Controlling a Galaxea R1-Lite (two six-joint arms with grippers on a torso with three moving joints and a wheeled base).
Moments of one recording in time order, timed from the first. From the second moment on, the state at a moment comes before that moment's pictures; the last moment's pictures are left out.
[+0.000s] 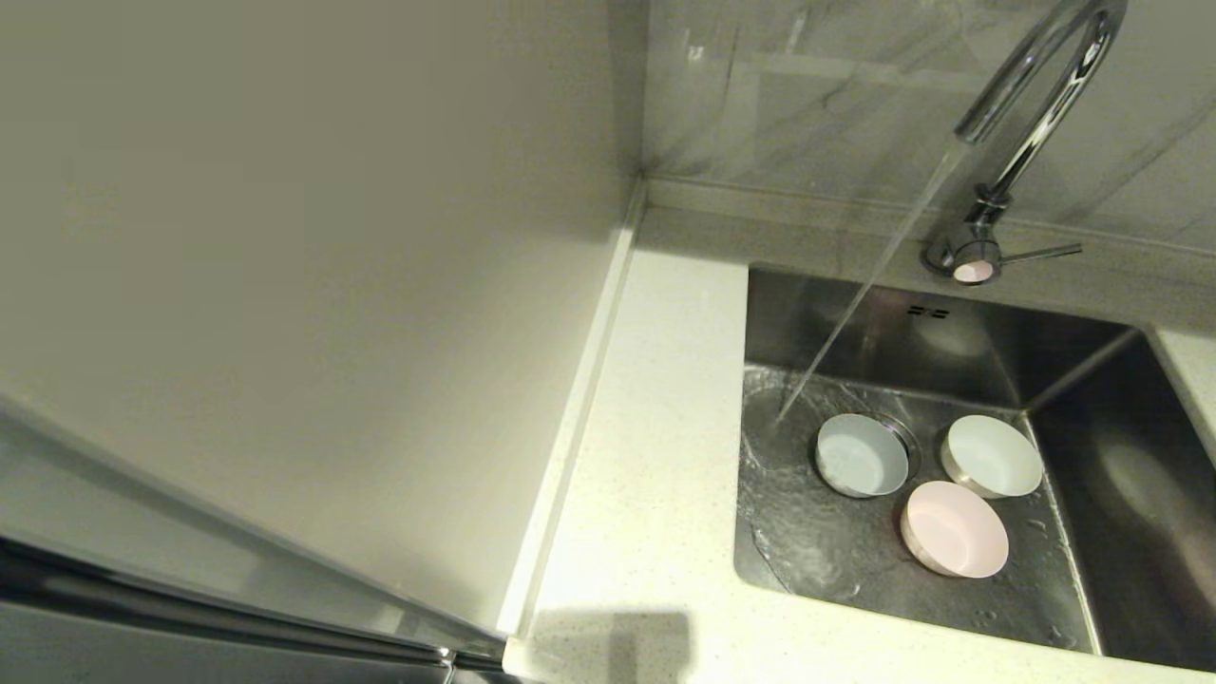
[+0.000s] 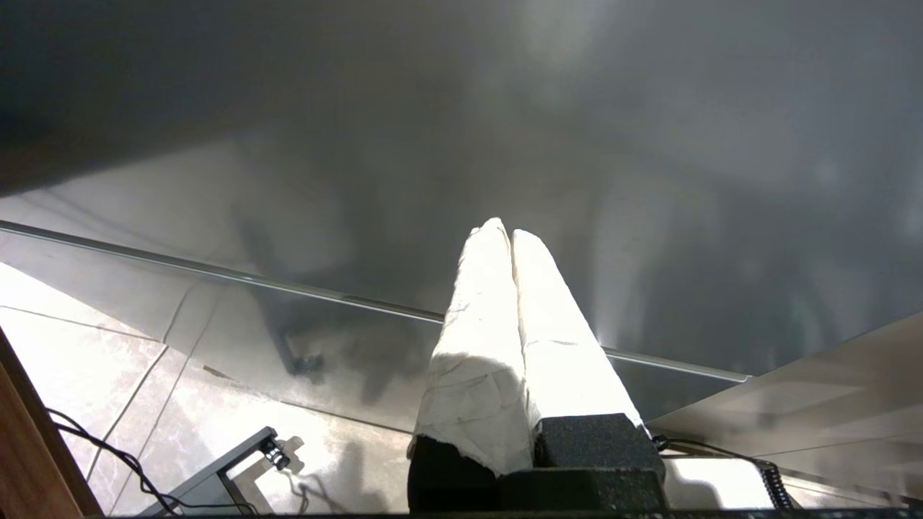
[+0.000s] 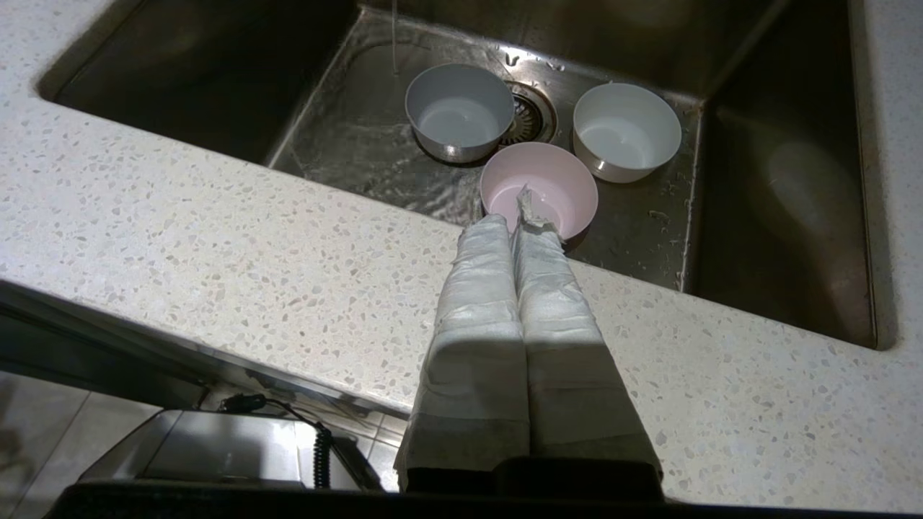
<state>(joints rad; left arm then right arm) 0.00 0.00 0.00 0.00 0.01 -0.02 0.00 0.00 0.00 0.01 0.00 -0.05</state>
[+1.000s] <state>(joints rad) 0.00 0.00 0.00 0.00 0.01 -0.02 0.00 0.00 0.00 0.01 0.00 -0.04</state>
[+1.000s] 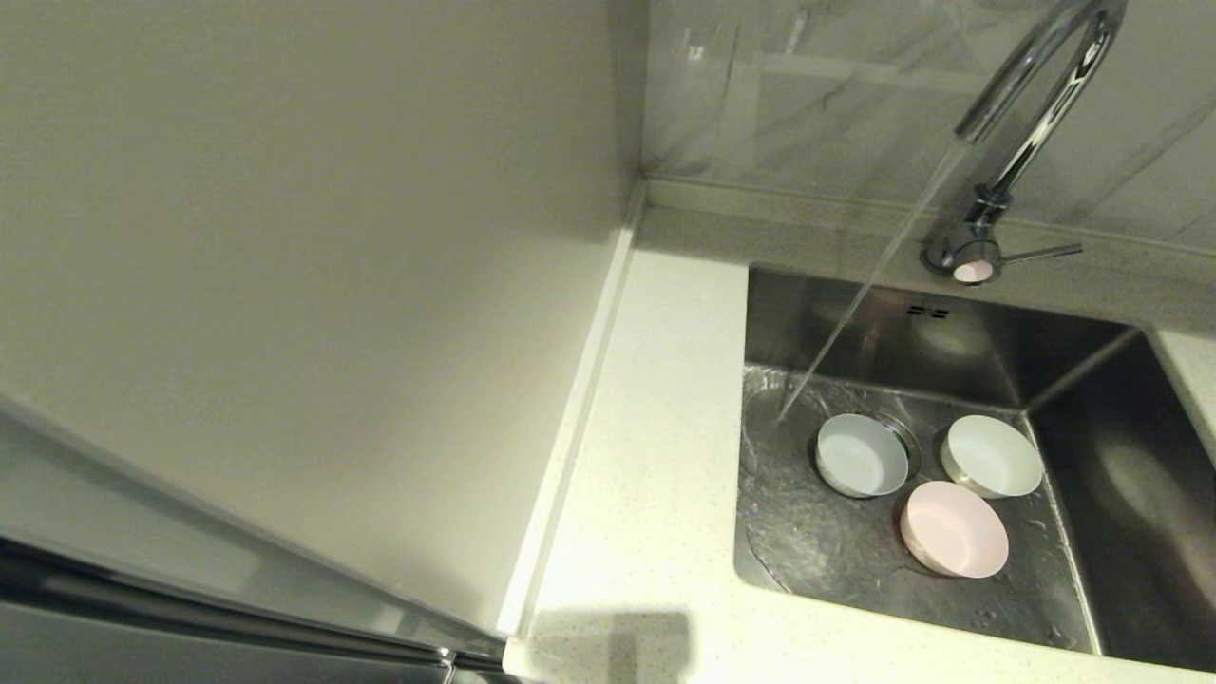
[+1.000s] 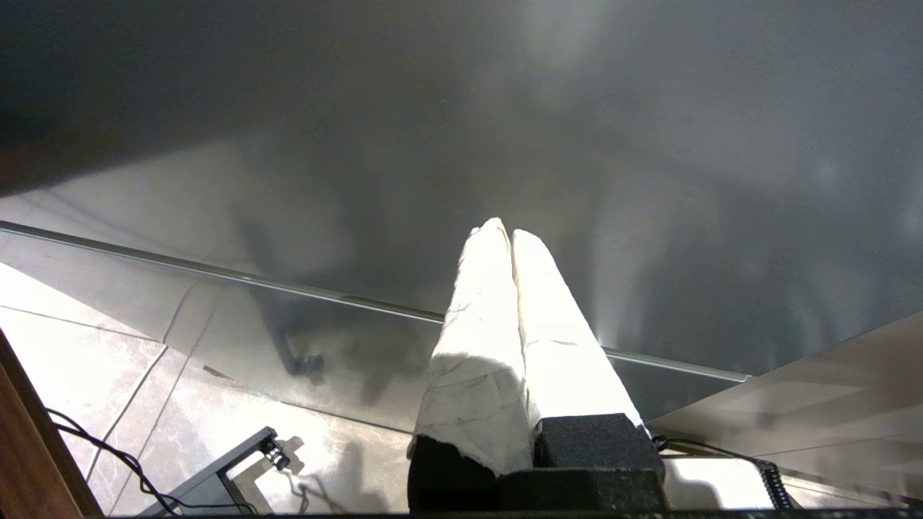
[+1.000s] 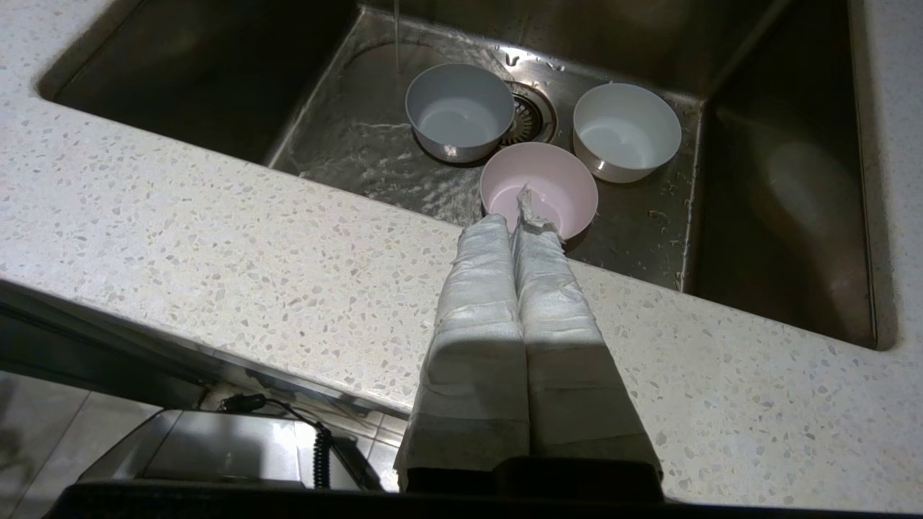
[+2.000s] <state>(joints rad) 0.00 0.00 0.00 0.00 0.01 -0.02 0.00 0.00 0.00 0.01 0.00 -0.05</state>
